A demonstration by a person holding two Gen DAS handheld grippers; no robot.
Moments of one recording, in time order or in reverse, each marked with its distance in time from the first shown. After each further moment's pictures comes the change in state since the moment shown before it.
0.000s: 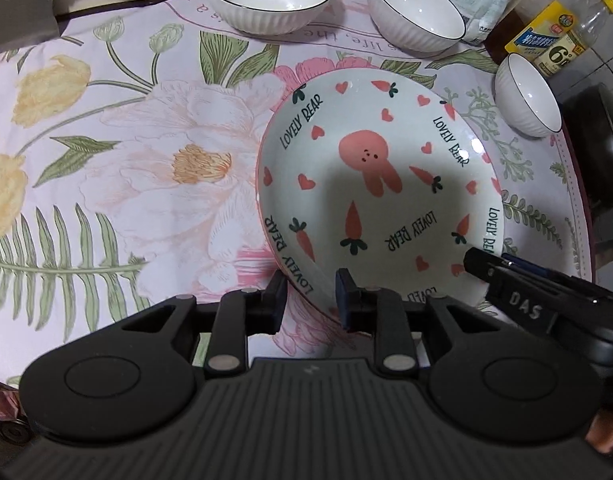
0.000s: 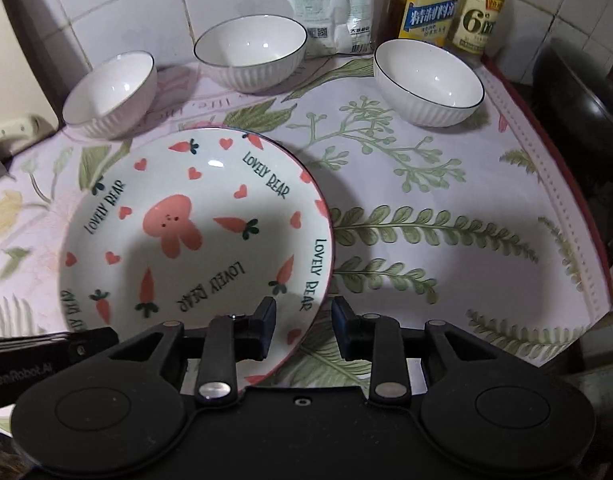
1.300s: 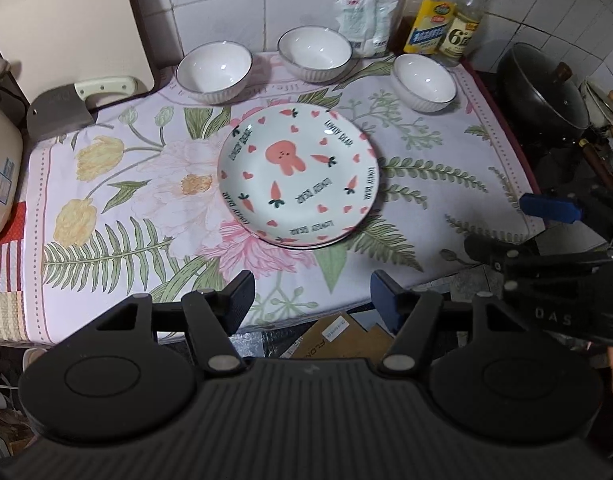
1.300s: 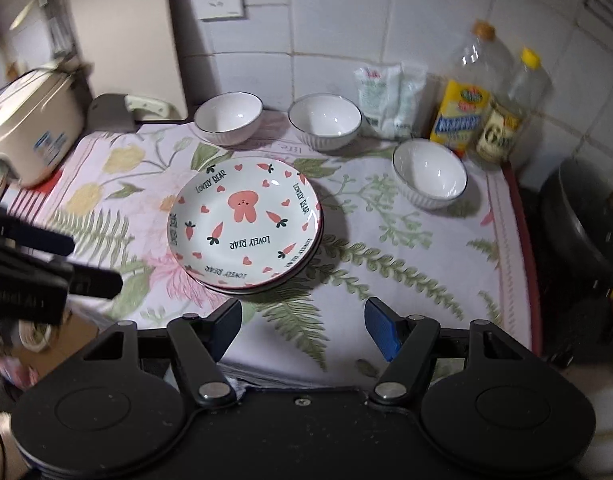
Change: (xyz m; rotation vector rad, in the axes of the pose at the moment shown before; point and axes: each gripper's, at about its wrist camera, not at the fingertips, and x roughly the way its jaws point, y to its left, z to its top) left arm -0.154 -0.105 -0.076 0.199 -0.105 0.106; right arm -0.162 -0.070 -0.021 -0.412 -0.109 0.180
